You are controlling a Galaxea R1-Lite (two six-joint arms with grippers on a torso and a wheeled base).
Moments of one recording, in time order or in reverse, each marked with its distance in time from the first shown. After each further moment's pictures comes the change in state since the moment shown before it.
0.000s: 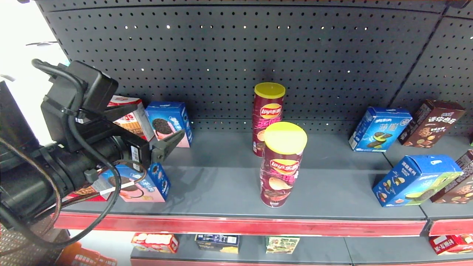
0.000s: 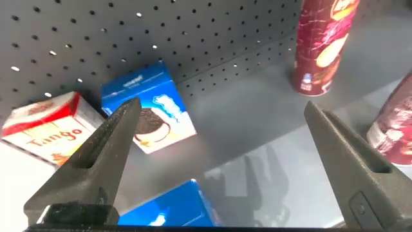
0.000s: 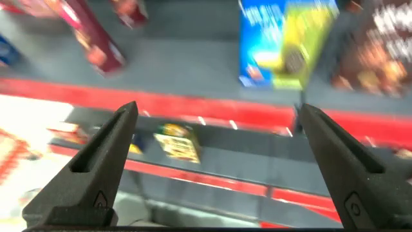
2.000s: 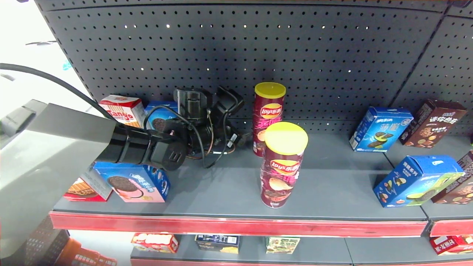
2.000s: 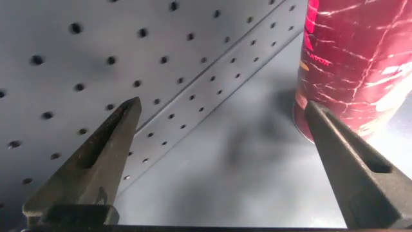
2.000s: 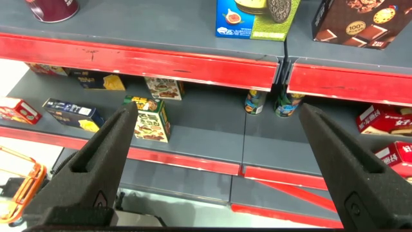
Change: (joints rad) left arm -0.010 0.797 -0.785 0.166 -0.164 0.194; right arm -0.050 -0.232 0.284 -0.020 -0.063 -0.106
